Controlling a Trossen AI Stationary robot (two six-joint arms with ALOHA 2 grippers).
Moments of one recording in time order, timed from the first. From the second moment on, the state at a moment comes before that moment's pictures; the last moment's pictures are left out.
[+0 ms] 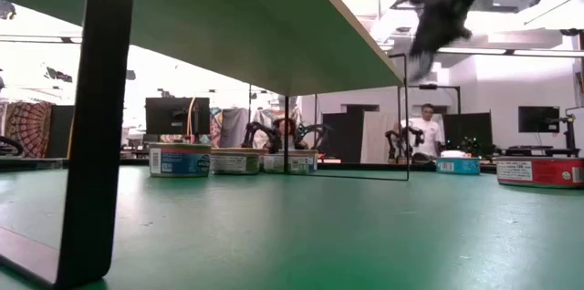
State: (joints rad) left arm 0.44 0.94 0.94 -0.29 0.04 -0.33; right arm -0.36 1.09 1.09 -0.86 0.22 0.25
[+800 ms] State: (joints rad) left arm 0.30 0.99 0.94 0.09 0.26 -0.95; right arm 0.54 1.45 1.28 -0.63 0.71 0.02
